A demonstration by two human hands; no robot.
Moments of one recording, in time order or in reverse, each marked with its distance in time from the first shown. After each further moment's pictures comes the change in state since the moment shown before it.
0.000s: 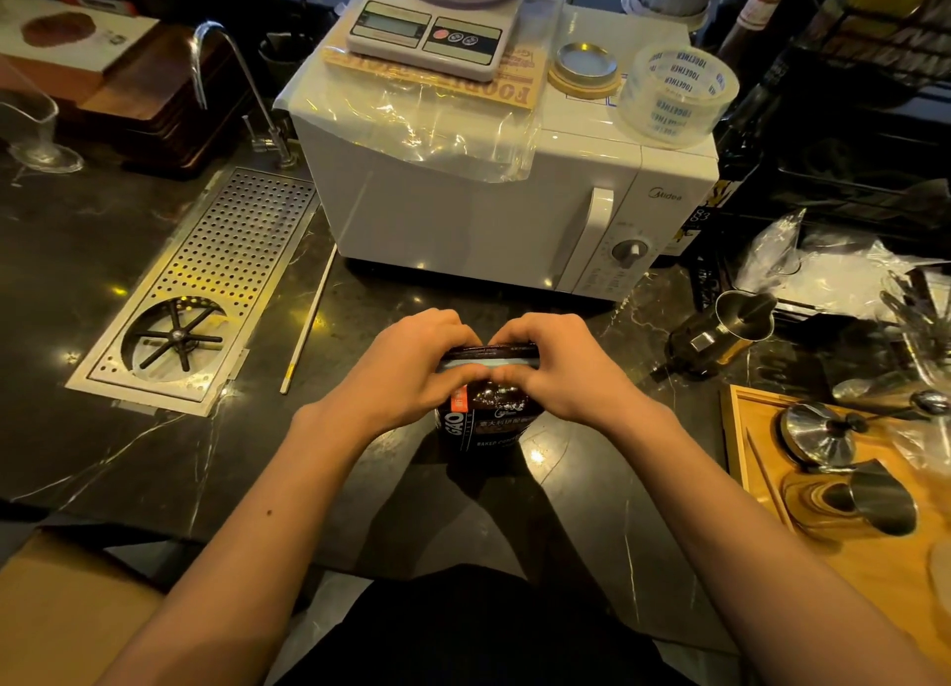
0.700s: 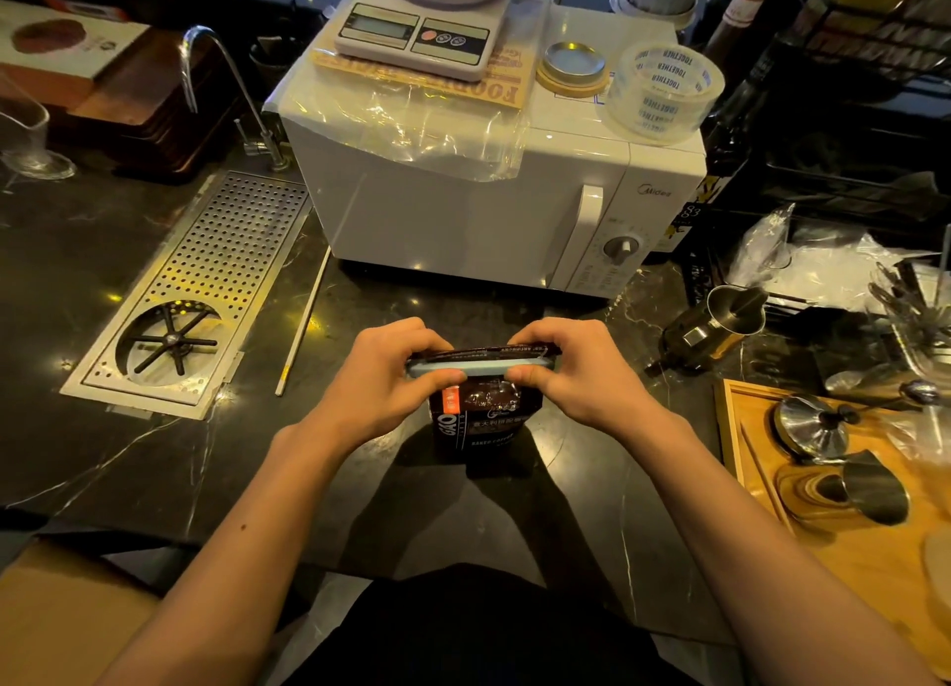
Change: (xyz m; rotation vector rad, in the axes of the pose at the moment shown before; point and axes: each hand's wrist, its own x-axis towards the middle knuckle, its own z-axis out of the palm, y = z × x) left_hand -0.018 -0.008 0.003 -0.150 0.153 -0.077; right_hand -0.018 0.011 -0.004 0.079 0.119 0.049
